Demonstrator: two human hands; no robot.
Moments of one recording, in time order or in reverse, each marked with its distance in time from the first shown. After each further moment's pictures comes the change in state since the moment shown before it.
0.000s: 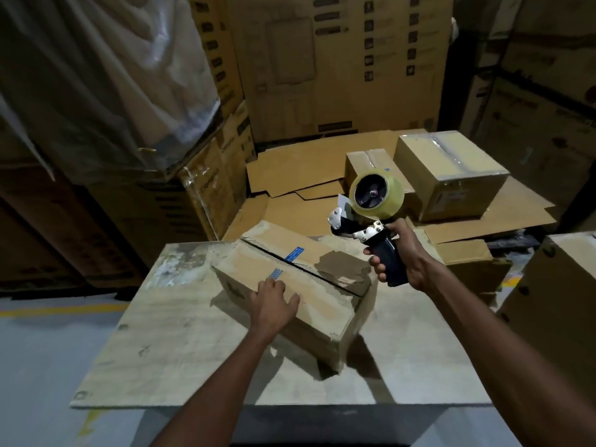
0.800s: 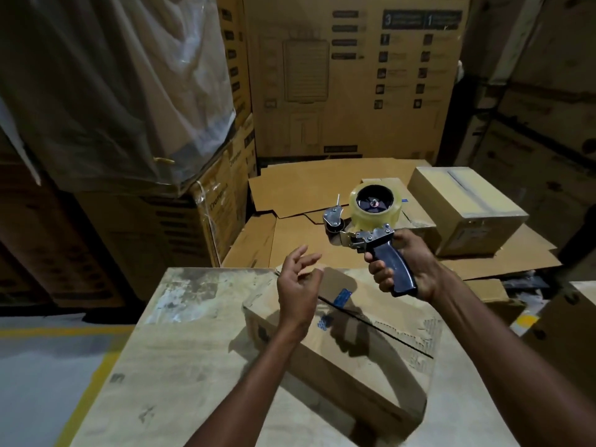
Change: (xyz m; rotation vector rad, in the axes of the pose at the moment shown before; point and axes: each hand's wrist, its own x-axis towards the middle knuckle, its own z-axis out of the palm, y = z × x) left_hand 0.098 -0.029 -0.101 -1.399 0.201 -0.077; right_hand 0.094 -0.060 0.137 0.126 -0.182 0.062
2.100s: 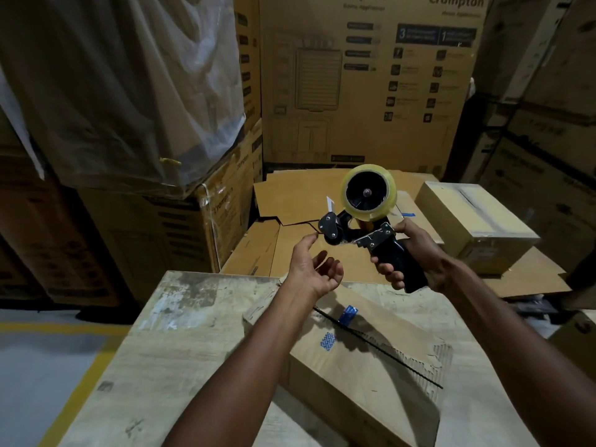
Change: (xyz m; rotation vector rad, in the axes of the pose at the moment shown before) left_hand 0.081 0.040 0.029 -0.659 0.021 -0.958; right_hand 0.018 -0.047 0.000 -0.403 0.040 -0.049
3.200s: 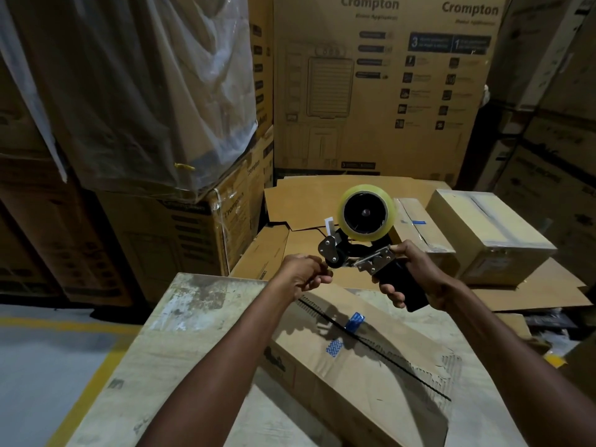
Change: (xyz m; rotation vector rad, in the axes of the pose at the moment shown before) left_hand 0.008 0.027 -0.029 0.712 0.072 0.323; right_hand 0.008 0.025 -0.004 -0.165 -0.067 -0.106
